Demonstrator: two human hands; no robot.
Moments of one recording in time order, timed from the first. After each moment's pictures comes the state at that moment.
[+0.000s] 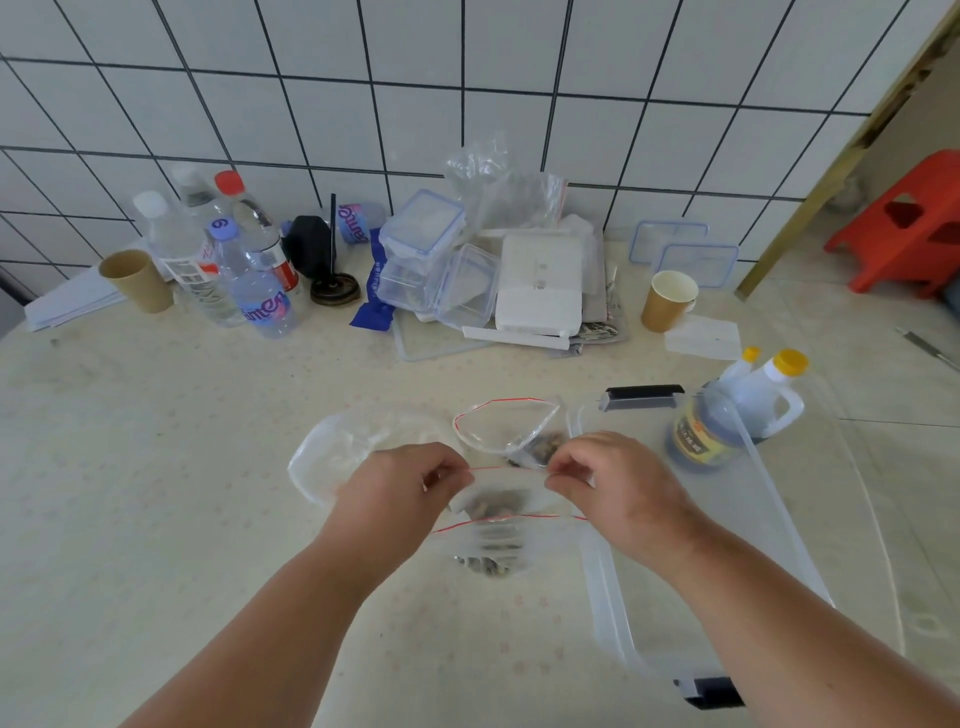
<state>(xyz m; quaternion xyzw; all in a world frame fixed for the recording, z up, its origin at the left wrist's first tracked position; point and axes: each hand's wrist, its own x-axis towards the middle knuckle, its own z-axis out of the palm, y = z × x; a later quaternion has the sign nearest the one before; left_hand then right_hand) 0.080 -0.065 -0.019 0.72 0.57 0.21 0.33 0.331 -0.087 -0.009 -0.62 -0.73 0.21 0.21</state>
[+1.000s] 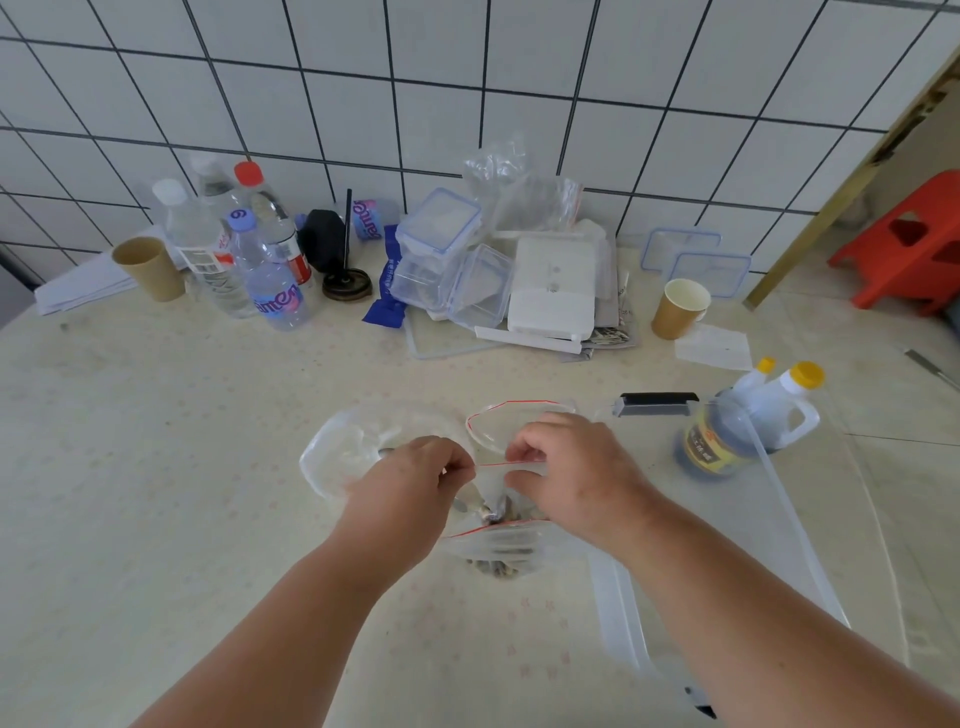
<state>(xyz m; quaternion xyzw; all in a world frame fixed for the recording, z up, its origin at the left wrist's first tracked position) 0.079 -0.061 -0.026 0.73 0.59 0.19 0.29 0.275 -0.066 0.016 -0.63 -0.73 0.21 0.14</state>
